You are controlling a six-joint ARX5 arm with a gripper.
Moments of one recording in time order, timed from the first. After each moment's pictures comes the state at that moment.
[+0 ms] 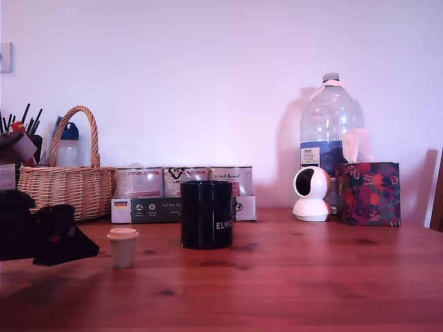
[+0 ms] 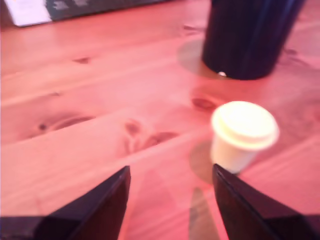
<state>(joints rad) -0.26 1.79 0.30 1.05 0.27 0.01</state>
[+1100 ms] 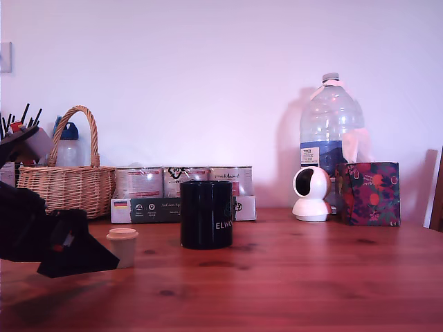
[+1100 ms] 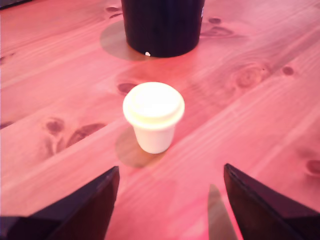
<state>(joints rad) -0.32 1.72 0.32 0.86 0.36 0.13</state>
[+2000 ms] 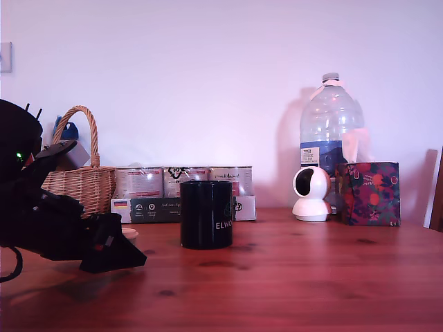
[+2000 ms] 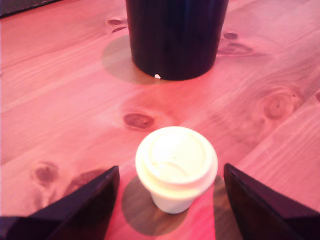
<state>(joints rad) -0.34 1.88 0.47 0.89 0.36 0.11</state>
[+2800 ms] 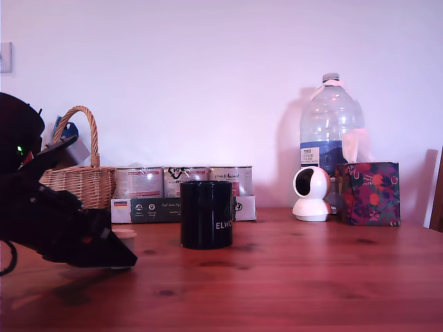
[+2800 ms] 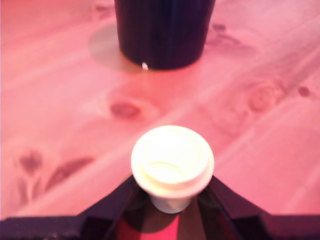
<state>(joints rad) -0.34 1.78 0.48 0.69 0.39 0.10</state>
